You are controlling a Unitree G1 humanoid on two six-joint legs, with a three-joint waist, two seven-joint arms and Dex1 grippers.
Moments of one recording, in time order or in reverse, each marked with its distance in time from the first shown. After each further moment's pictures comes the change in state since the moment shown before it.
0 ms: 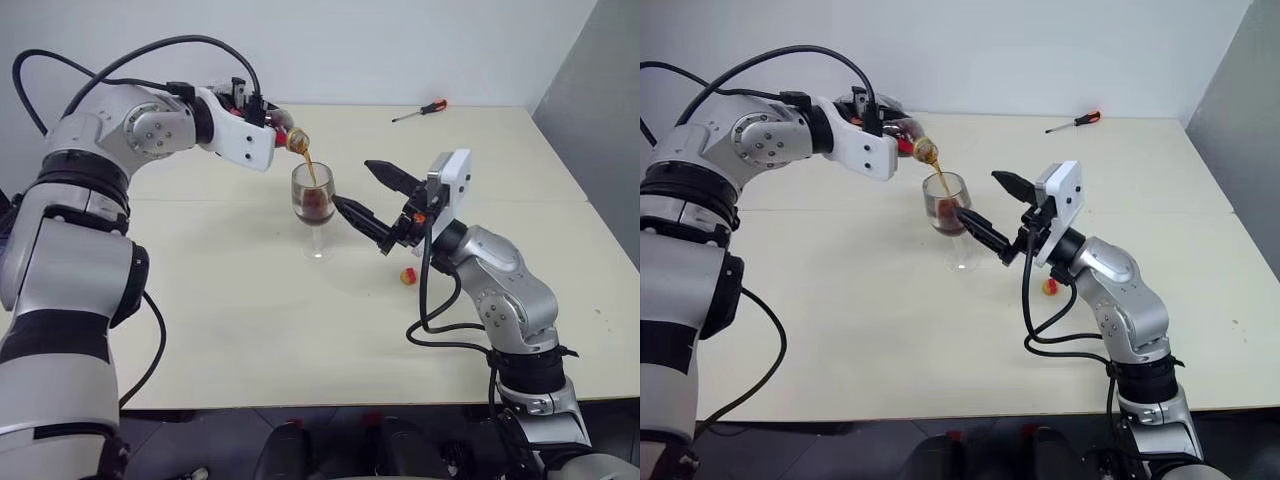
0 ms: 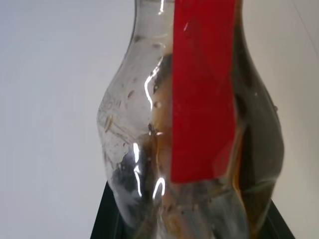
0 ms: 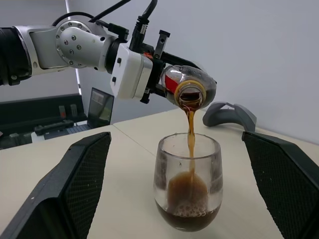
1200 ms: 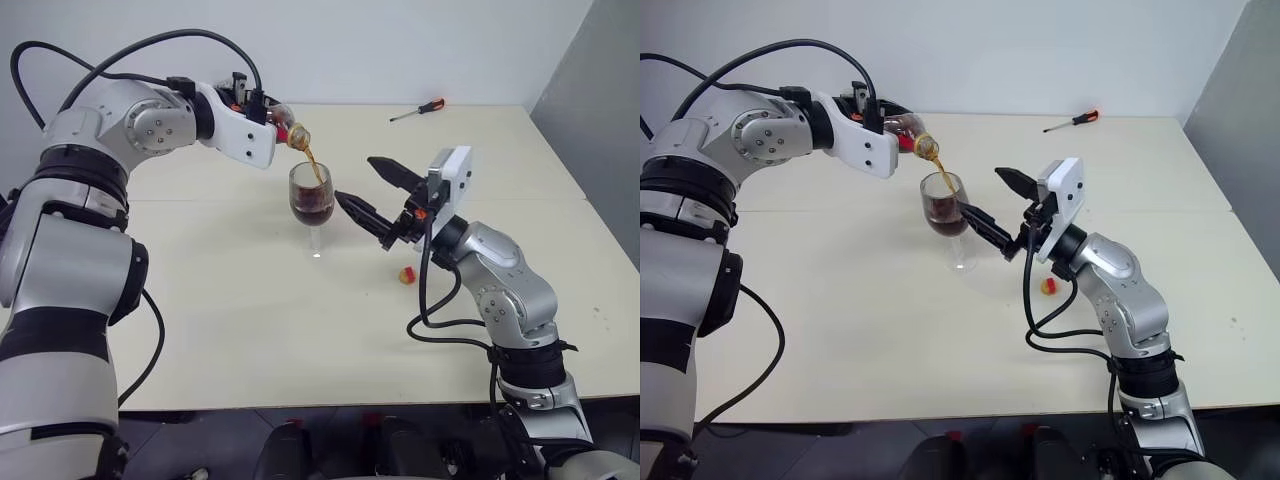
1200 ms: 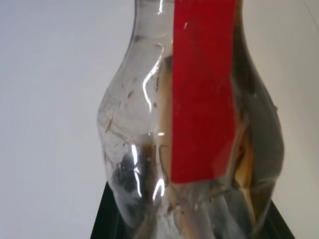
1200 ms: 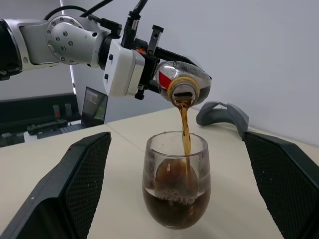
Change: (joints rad) left arm -0.017 0.000 -0.021 0.003 0.025 0.002 0.035; right arm -0.011 -0.011 0.000 0.029 -0.011 -0.026 0.000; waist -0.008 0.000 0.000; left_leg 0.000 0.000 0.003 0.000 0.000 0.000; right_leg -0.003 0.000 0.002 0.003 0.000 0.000
